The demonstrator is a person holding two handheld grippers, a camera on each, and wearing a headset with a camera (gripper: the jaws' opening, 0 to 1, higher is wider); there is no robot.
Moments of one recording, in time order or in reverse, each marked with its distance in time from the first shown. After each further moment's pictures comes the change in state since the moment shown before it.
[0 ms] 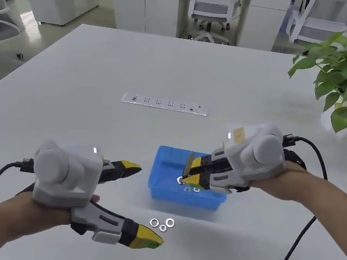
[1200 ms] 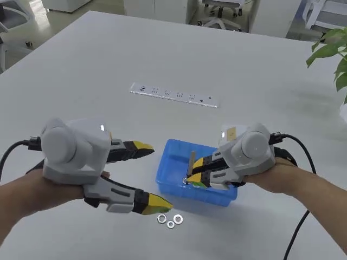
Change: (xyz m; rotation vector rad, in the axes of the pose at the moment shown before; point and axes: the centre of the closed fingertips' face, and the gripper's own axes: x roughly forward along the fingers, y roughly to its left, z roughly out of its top) left arm 0.007 0.034 0.020 0.067 -0.034 0.046; right arm 0.042 -0.015 -0.043 0.087 0.058 0.056
